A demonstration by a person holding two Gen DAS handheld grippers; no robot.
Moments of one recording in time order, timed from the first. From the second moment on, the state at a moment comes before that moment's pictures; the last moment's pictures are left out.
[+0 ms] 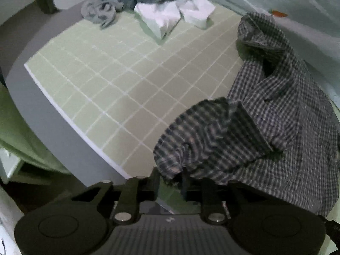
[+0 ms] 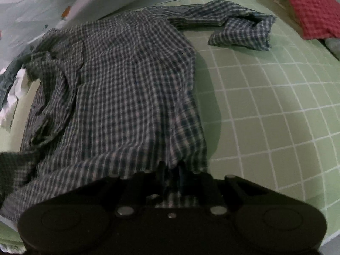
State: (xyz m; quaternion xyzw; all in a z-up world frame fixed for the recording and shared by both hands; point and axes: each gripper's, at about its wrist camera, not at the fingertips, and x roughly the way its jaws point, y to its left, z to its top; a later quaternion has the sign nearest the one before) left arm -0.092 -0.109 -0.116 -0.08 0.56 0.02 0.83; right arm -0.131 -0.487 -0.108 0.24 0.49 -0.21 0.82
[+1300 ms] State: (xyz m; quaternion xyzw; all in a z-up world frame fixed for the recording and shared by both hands) left arm -0.009 -0.100 -0.155 -0.06 0.55 -0.08 0.83; right arm -0.121 -0.434 -0.139 0.20 0.53 -0.30 0.77
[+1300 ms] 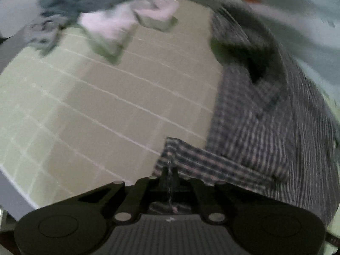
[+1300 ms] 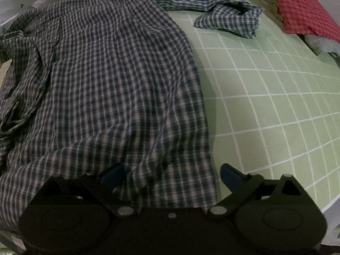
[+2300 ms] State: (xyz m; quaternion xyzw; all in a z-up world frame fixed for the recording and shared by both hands) left arm -0.042 -0.090 -0.078 -0.05 0.40 0.05 0.91; right arm -0.127 -0.467 -0.090 0.19 0.43 -0.26 0.84
